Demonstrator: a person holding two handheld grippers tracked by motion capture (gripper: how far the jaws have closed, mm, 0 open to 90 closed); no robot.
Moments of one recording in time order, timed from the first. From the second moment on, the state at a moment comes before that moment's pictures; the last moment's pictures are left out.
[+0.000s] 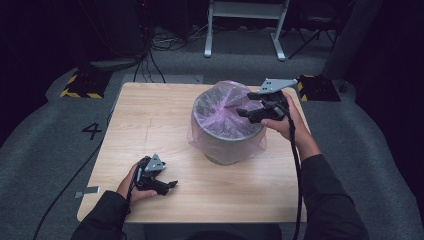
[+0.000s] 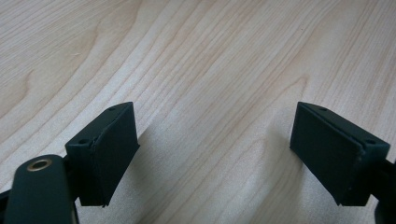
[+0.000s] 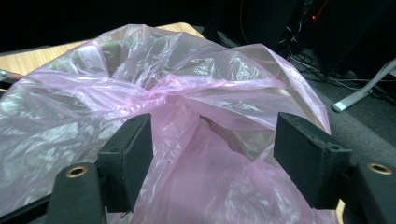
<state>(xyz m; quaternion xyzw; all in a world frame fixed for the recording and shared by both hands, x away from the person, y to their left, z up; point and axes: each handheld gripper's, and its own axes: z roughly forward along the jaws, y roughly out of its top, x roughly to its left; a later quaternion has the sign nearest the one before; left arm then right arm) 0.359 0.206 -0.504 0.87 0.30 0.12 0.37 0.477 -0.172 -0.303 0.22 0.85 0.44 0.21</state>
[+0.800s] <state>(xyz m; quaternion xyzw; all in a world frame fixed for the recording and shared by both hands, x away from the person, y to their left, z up) 0.359 0.206 -0.504 0.87 0.30 0.12 0.37 0.497 -0.139 -0.327 0.20 0.92 0.30 0.15</state>
